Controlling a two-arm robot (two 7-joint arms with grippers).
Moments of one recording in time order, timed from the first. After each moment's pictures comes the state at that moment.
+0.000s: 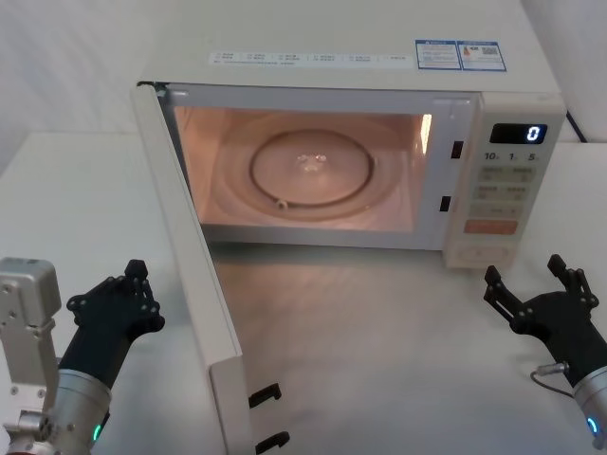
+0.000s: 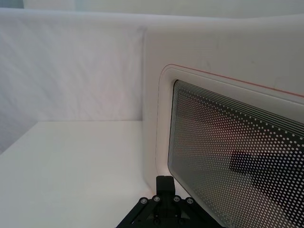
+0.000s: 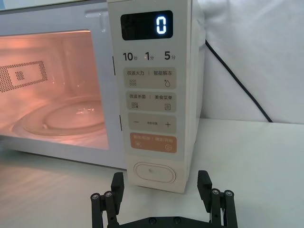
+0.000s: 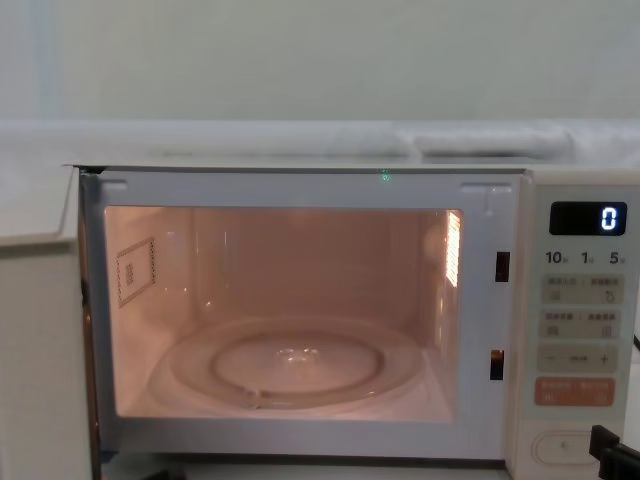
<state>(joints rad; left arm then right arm) 0.27 0.24 0.04 -1.85 -0.25 -0.02 -0.02 -0.11 0.15 -0.10 -1.61 0.19 -0.13 0.20</state>
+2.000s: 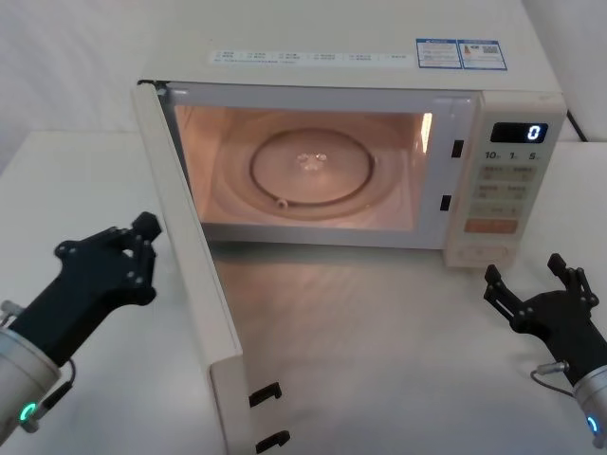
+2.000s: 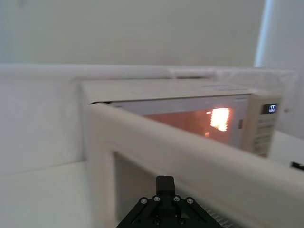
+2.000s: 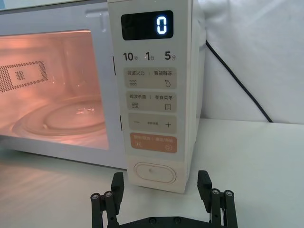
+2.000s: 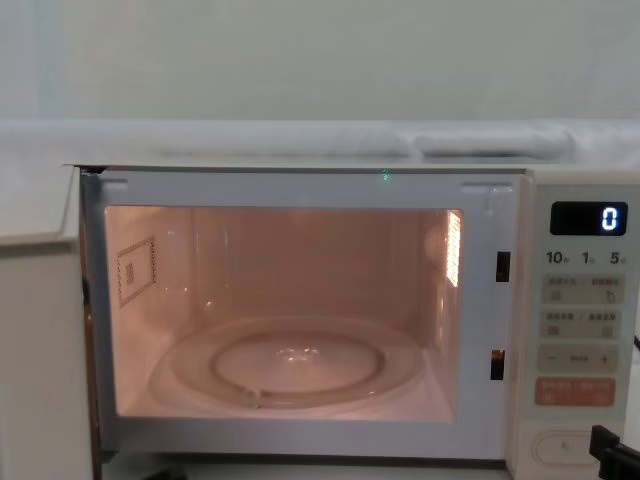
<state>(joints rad) 0.33 0.42 -0.08 -2.08 -0.48 0.08 -0.33 -0.11 0.15 -0.10 -1.61 0.19 -0.13 0.20</state>
